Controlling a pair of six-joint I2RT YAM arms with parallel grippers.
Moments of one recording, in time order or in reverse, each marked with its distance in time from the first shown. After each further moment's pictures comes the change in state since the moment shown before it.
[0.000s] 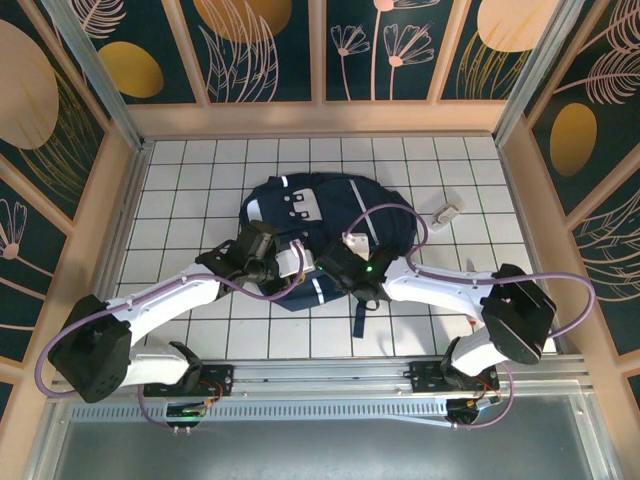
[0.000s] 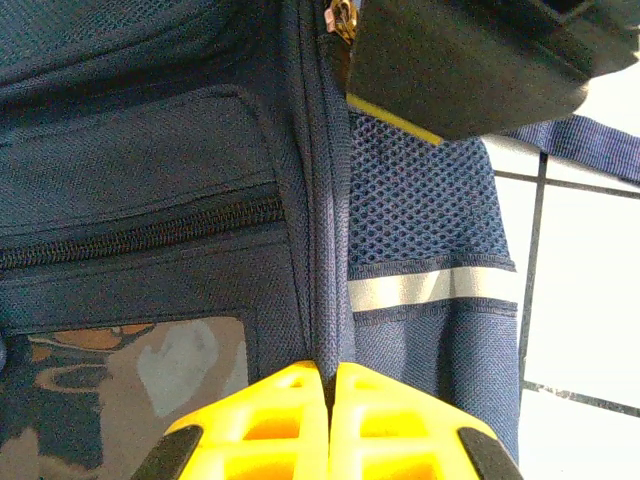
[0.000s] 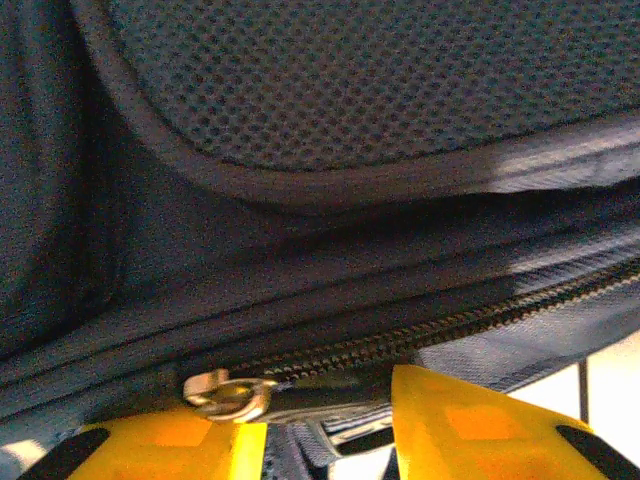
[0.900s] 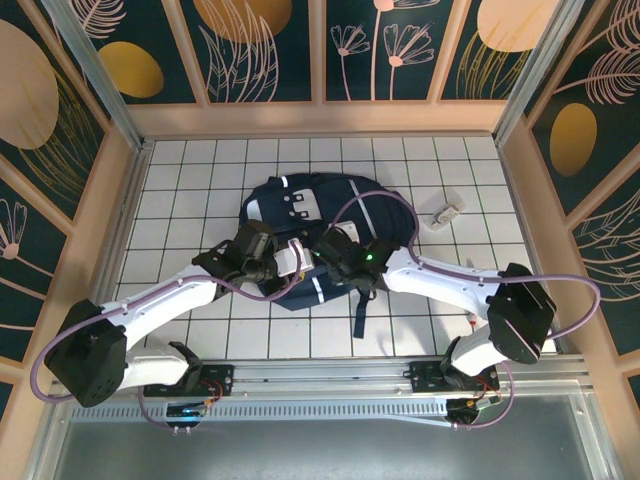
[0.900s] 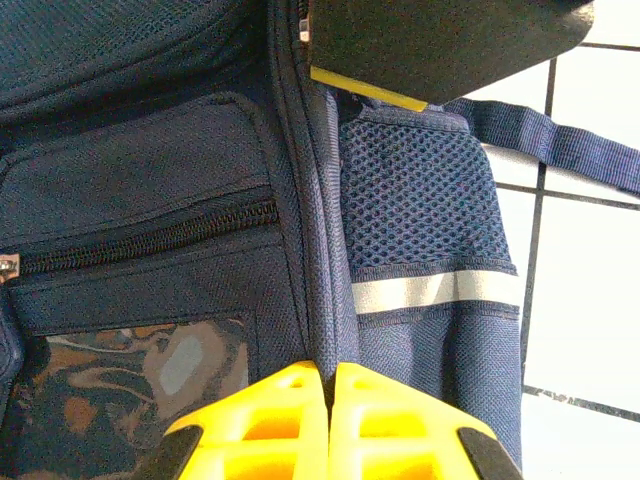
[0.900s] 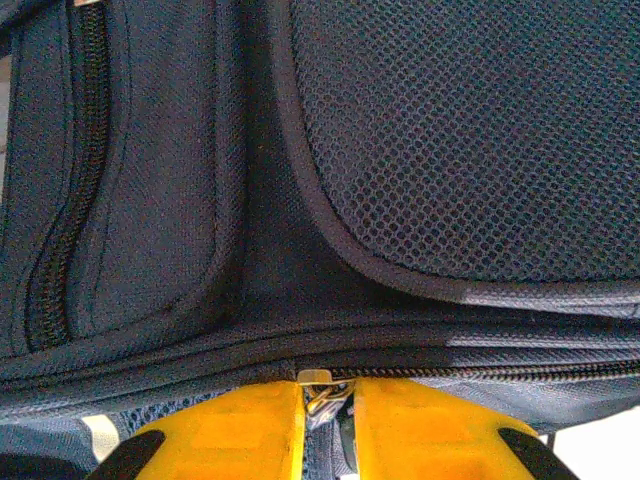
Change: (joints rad) left arm 0.003 -0.028 0.000 -0.003 0.000 -0.002; right arm -0.034 0.002 0.112 -0.040 -0.070 -0.262
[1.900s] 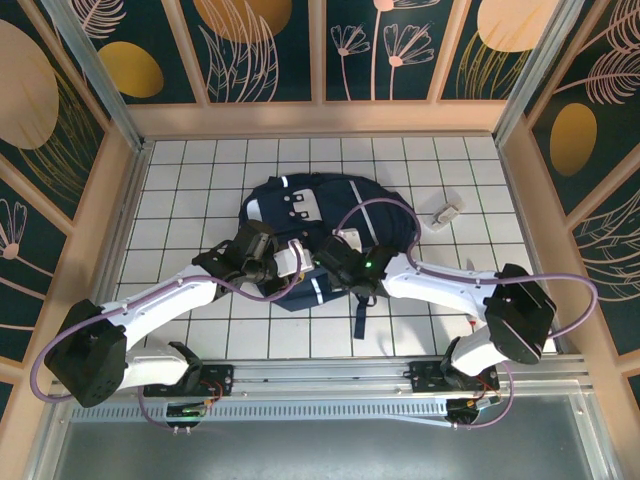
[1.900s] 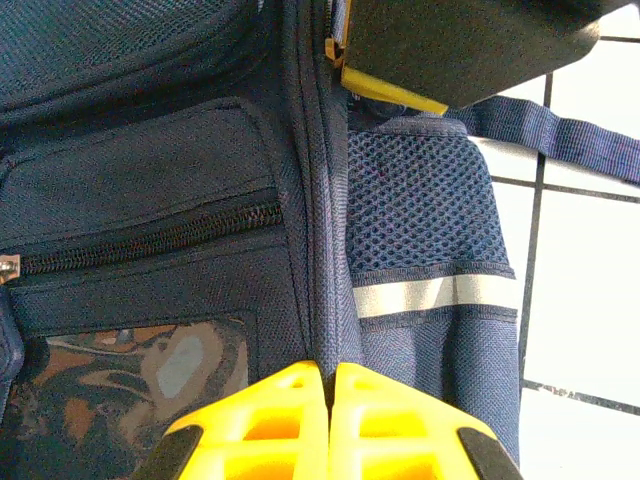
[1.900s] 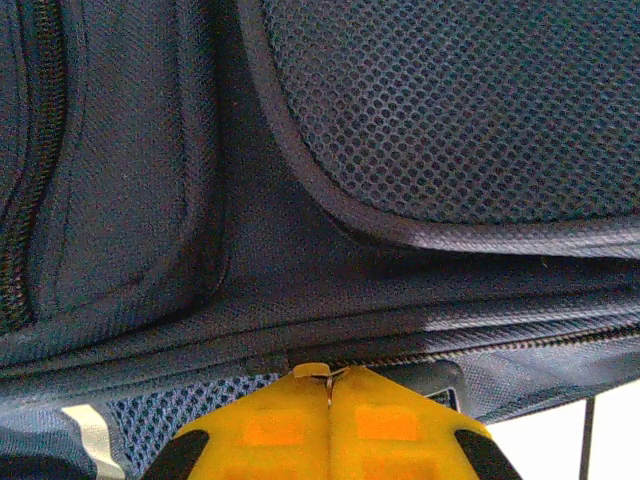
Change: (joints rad) left arm 0.000 0.000 0.000 -0.007 -0.003 0.016; right arm 0.031 -0.012 -0.058 0.026 0.009 0.113
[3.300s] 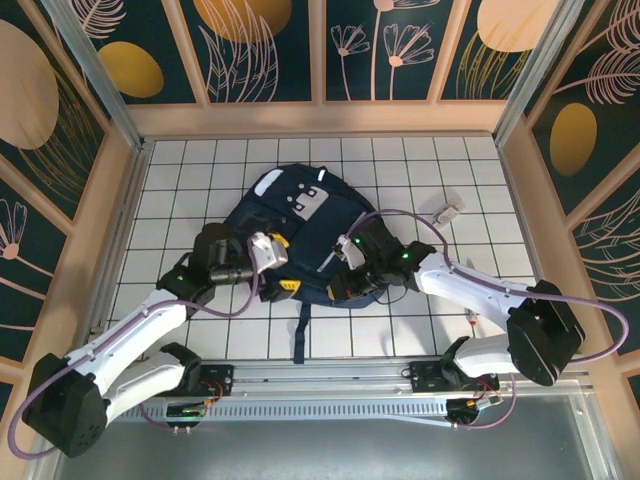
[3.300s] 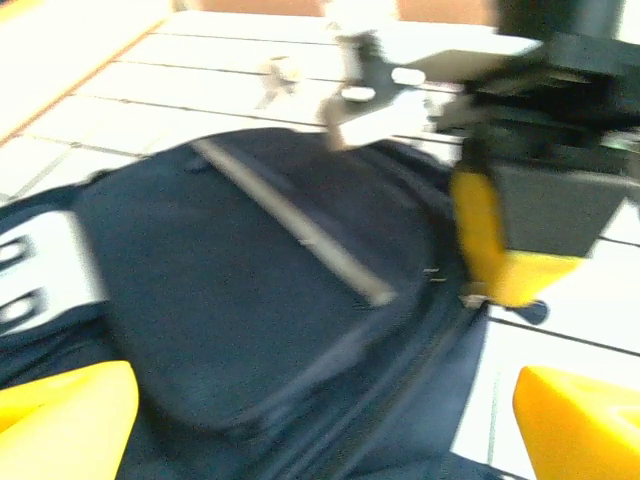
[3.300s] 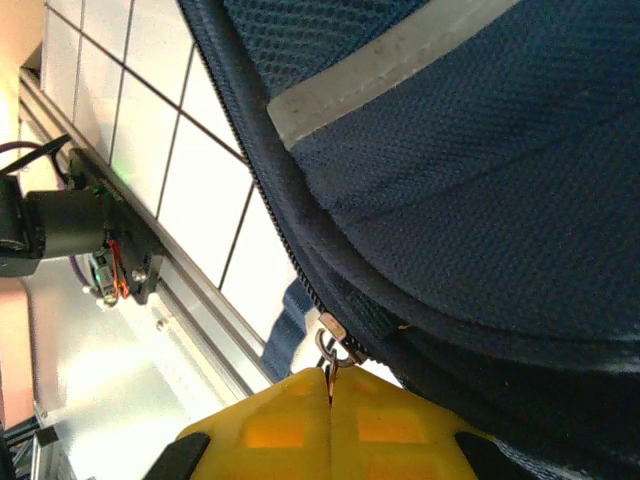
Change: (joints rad) left arm 0.139 -0.267 -0.150 0.175 0.284 -0.093; right arm -0.251 -0.150 -0.167 0.150 -0.938 -0.267
